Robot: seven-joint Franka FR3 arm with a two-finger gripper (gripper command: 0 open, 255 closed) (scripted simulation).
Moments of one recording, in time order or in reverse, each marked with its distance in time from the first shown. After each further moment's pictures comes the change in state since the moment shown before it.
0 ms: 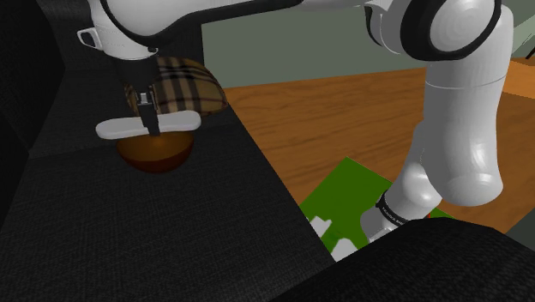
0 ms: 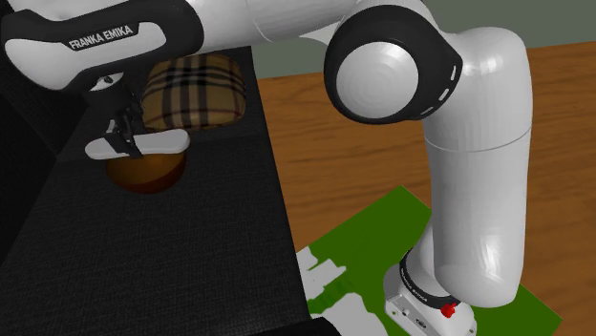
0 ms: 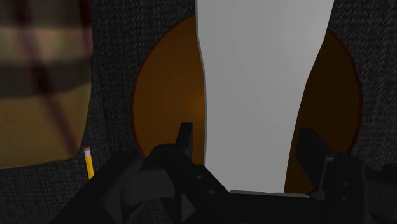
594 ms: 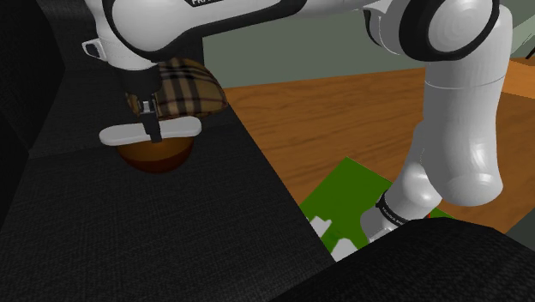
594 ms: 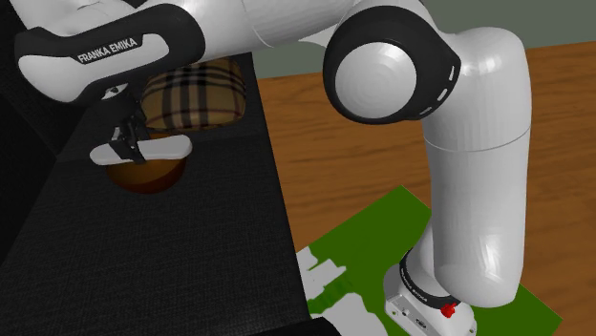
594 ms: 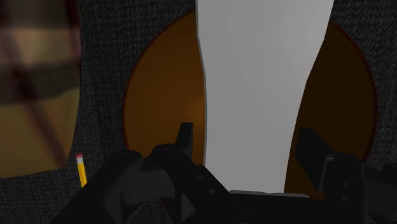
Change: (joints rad) arm -0.002 0.004 -0.001 -0.041 -0.002 0.045 0.003
